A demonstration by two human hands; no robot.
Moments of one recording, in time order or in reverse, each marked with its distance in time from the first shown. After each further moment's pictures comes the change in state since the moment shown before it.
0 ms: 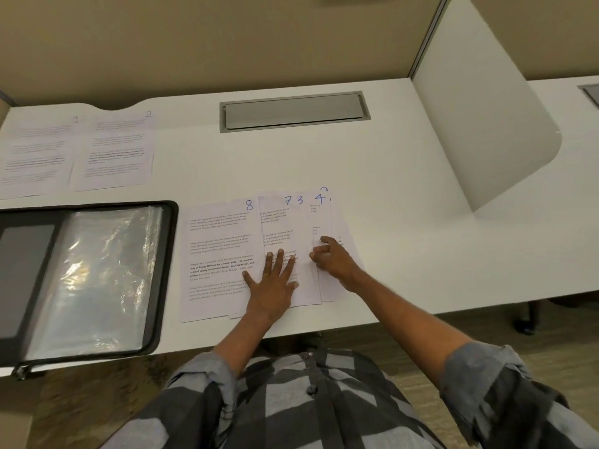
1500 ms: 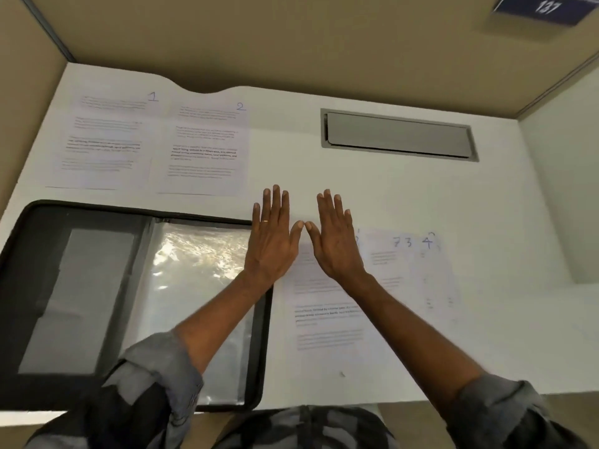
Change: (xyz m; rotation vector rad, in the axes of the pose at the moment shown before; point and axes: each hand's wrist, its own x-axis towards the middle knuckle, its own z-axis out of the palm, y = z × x) left_hand 0.096 -0.283 -0.142 -0.310 0.557 0.039; right_hand 0.106 -0.191 0.247 -0.840 0.240 -0.578
